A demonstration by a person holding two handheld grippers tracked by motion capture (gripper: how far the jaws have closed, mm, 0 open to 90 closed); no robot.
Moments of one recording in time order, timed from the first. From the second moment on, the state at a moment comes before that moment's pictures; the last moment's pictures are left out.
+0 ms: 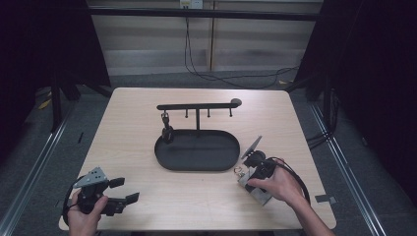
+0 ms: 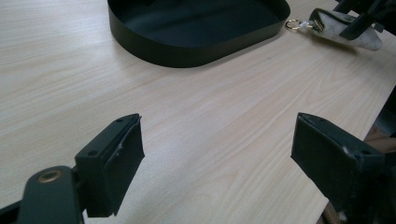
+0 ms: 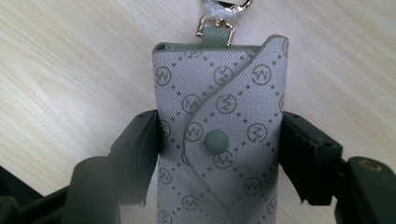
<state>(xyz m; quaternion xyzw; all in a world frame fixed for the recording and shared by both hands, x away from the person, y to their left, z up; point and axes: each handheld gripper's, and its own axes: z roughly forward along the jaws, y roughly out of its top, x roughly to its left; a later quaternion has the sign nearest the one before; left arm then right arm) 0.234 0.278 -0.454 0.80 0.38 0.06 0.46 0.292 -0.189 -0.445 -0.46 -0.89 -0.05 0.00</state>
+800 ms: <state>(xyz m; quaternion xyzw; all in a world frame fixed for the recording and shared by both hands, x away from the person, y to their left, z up) 0.234 0.276 -0.454 0.81 0.38 0.06 0.45 0.301 -0.195 -0.419 -0.47 -0.88 -0.06 0.02</state>
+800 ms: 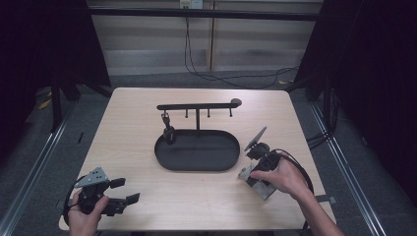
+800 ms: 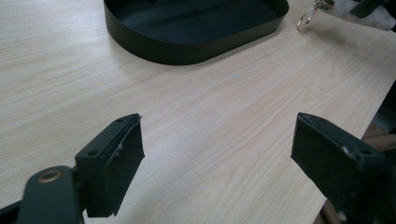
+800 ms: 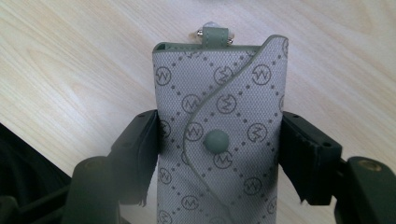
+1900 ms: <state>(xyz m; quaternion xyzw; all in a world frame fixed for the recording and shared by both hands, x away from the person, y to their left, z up) 0.234 0.276 -0.454 0.81 0.37 0.05 0.46 0.330 -0.194 -0.369 -0.47 -0.88 -0.06 -0.01</state>
